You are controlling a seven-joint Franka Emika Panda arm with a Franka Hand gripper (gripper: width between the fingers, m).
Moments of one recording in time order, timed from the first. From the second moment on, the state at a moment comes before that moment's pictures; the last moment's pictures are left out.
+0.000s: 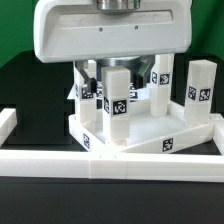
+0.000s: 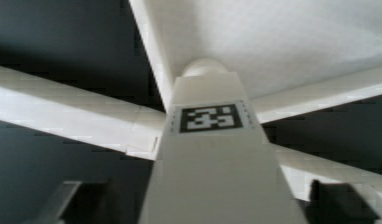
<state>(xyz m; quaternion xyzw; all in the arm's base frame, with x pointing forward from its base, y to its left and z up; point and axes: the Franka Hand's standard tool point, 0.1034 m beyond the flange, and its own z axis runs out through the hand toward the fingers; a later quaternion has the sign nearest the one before) 0.629 -0.038 0.113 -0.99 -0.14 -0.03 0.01</state>
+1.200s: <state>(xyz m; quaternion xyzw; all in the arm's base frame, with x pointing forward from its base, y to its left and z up) 0.629 -0.035 0.111 -0.97 0.22 -0.03 0.03</state>
